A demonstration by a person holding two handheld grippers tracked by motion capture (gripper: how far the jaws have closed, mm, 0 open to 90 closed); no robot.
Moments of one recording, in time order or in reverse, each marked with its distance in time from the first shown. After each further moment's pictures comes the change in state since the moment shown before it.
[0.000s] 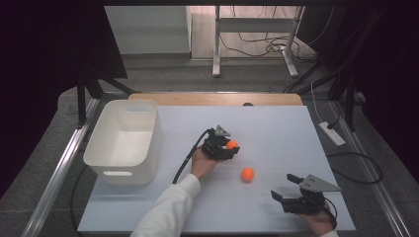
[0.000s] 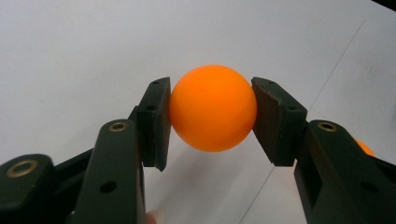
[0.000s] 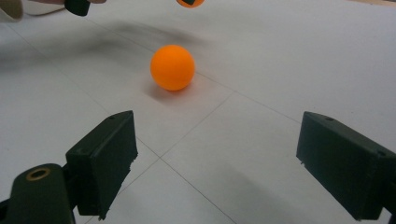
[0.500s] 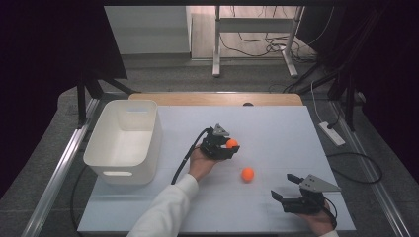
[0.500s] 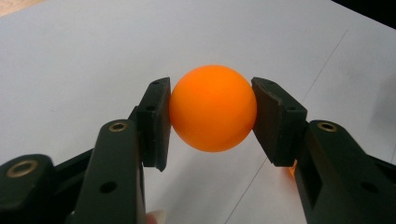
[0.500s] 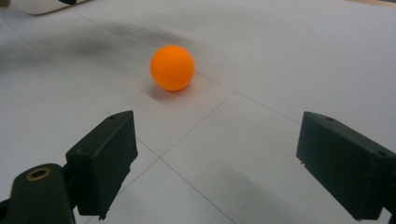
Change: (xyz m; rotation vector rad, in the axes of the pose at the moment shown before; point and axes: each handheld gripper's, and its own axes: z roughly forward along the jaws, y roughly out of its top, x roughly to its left) left arm -0.005 0.003 -0.013 -0.025 -0.003 0.014; right arm 0.000 0.000 0.000 0.000 -0.002 -0.003
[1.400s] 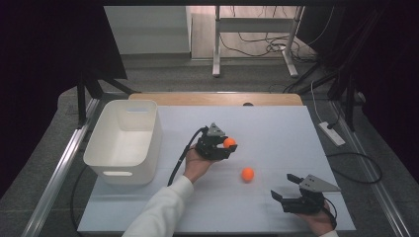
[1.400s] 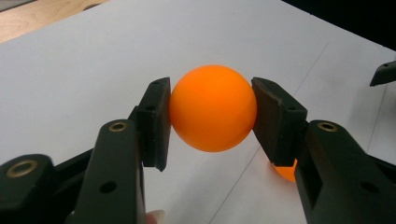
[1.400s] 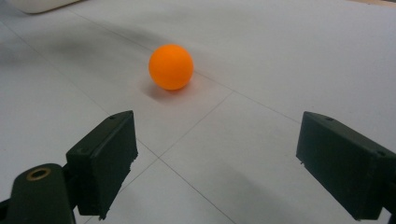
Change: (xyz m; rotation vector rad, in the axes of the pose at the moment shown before) left arm -0.004 0.000 -0.025 -0.050 -0.006 0.012; right arm 0.001 0.000 0.001 0.004 -0.007 0.000
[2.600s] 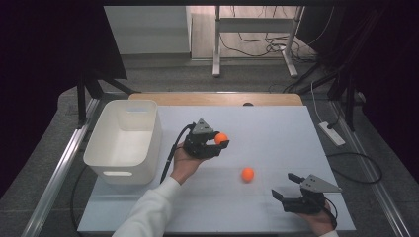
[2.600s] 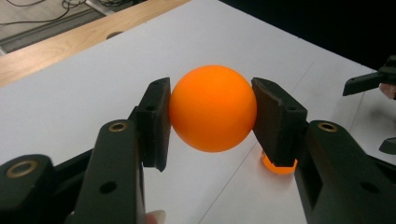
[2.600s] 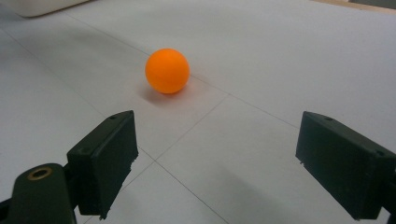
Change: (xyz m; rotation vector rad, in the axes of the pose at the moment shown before) left arm 0.001 0.008 -0.049 -0.073 0.021 0.002; right arm -0.001 0.000 -0.002 -0.017 -0.016 -0.002
